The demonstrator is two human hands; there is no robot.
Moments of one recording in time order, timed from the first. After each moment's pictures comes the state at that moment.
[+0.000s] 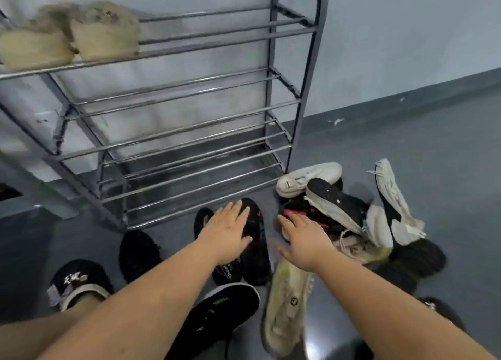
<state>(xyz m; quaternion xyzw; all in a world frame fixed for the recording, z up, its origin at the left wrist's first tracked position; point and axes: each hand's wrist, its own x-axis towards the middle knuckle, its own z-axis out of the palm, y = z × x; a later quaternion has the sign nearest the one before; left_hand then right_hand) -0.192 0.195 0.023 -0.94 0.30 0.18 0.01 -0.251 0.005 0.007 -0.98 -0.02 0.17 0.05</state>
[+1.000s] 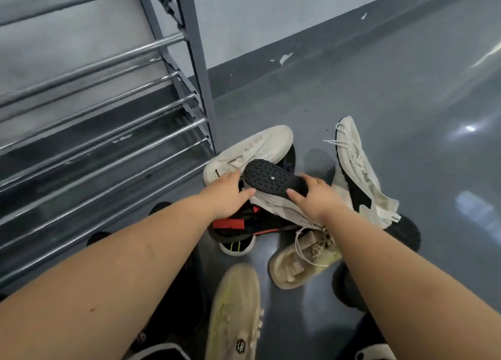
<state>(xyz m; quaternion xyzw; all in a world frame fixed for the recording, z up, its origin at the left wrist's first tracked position) -0.054 -0.028 -0.085 -0.89 0.24 0.34 -0.16 -0.158 -0.206 -0.095 -0.90 0.29 0.22 0.23</state>
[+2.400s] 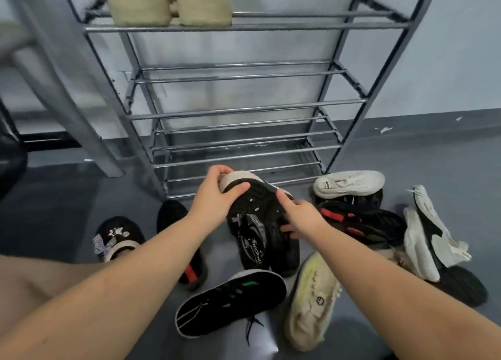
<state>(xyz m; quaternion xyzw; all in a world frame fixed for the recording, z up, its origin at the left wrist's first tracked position) -0.187 0.293 0.055 -0.83 -0.01 0.02 -0.55 -0.211 0.109 0.043 -0.80 0.23 0.20 0.52</state>
